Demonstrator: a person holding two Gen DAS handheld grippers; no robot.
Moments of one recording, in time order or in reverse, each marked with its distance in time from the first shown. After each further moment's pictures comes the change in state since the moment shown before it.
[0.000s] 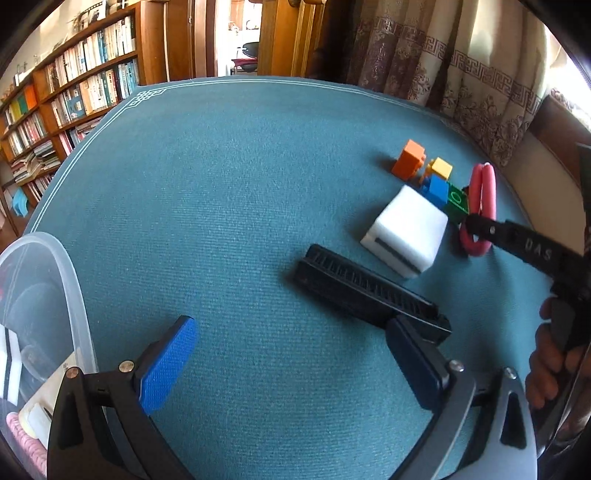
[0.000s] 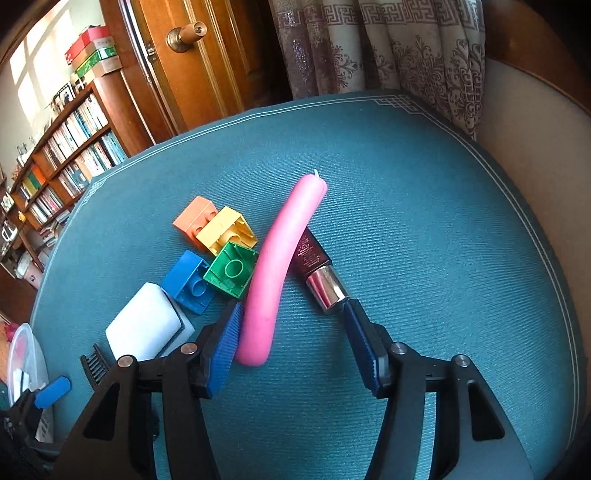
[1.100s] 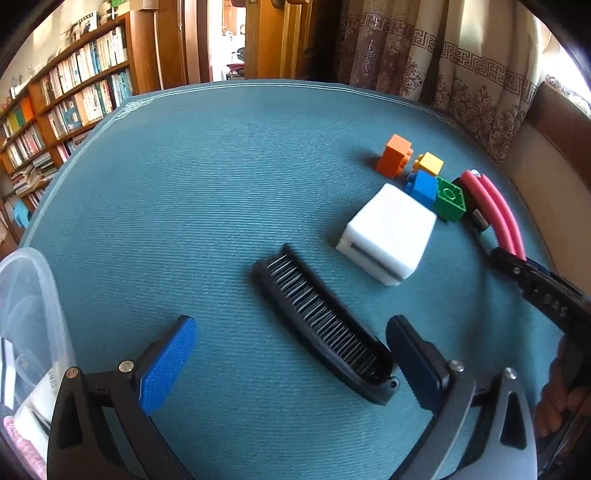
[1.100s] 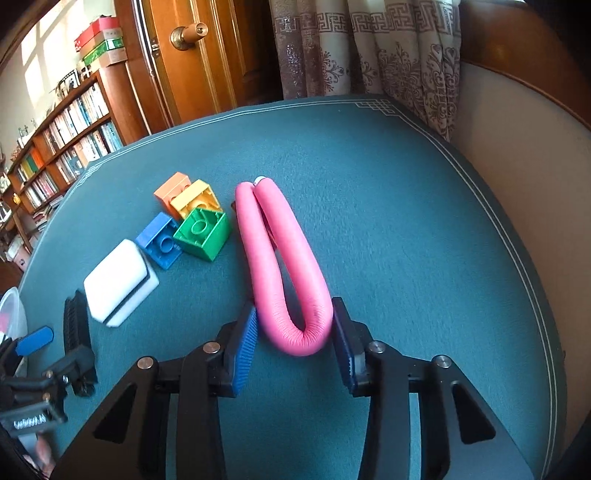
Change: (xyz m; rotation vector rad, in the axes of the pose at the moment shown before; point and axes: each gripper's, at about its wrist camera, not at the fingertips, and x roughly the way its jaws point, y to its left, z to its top) left arm 0.003 -0.010 -0.001 0.034 -0.020 0.047; right arm -0.022 -0.021 -0.029 -0.073 -0.024 -0.052
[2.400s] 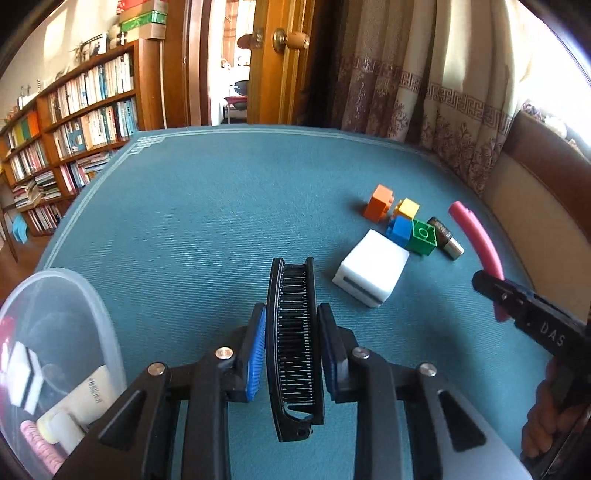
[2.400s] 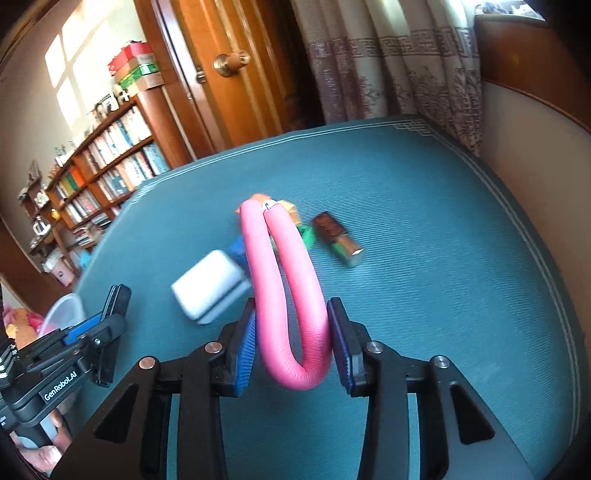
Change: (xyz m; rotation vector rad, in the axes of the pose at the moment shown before) left arm -0.054 0.016 0.001 -0.008 -0.153 -0.055; right arm -0.045 0.037 -0.009 0.016 -0.076 0.186
